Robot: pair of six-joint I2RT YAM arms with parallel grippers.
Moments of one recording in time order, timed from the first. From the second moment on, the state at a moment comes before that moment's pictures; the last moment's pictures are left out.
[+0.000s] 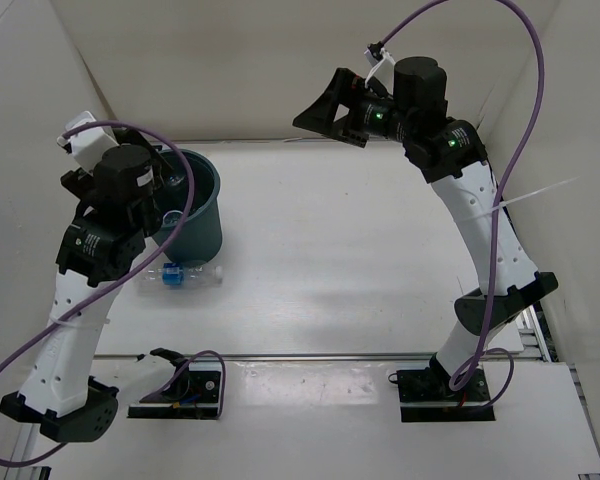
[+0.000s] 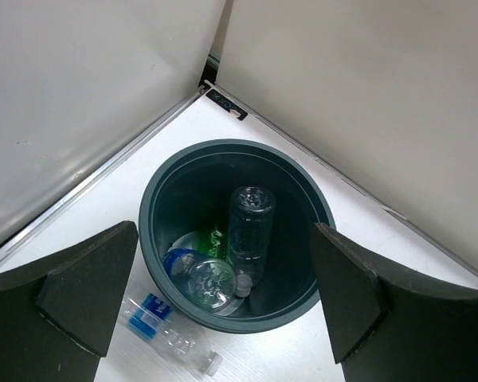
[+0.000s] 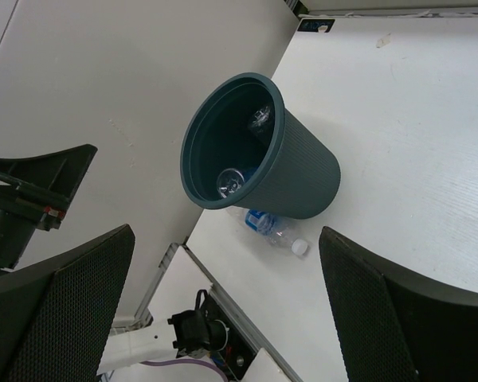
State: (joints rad) left arm -0.40 1.08 1.62 -0.83 -0.92 -0.51; right arm 0.55 1.69 2.20 -0.74 -0.41 0.68
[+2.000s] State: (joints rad) left arm -0.17 1.08 1.44 -1.29 -1.00 -1.26; right arm 0.46 1.60 2.10 -0.74 -0.50 0.69
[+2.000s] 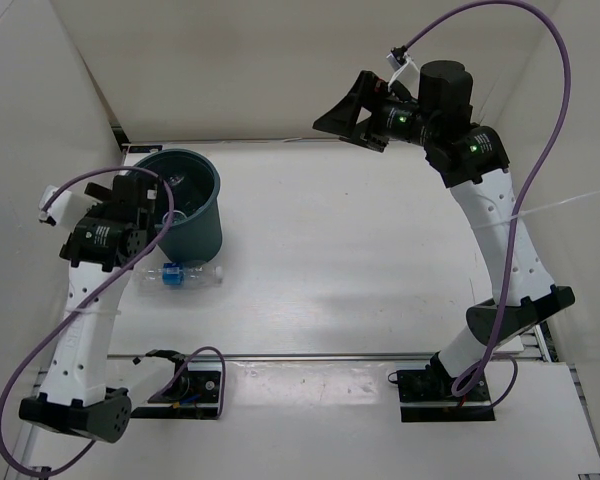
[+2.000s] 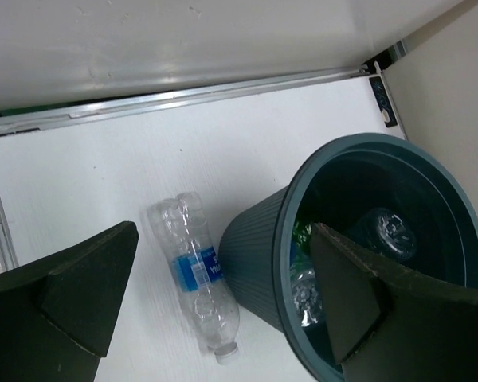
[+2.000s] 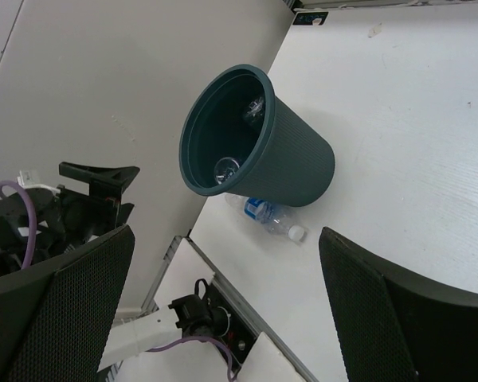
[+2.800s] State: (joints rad) left arm -0.17 0.96 1.30 -1.30 -0.76 -1.33; right arm 0.46 1.66 2.13 -0.75 -0.51 0.69
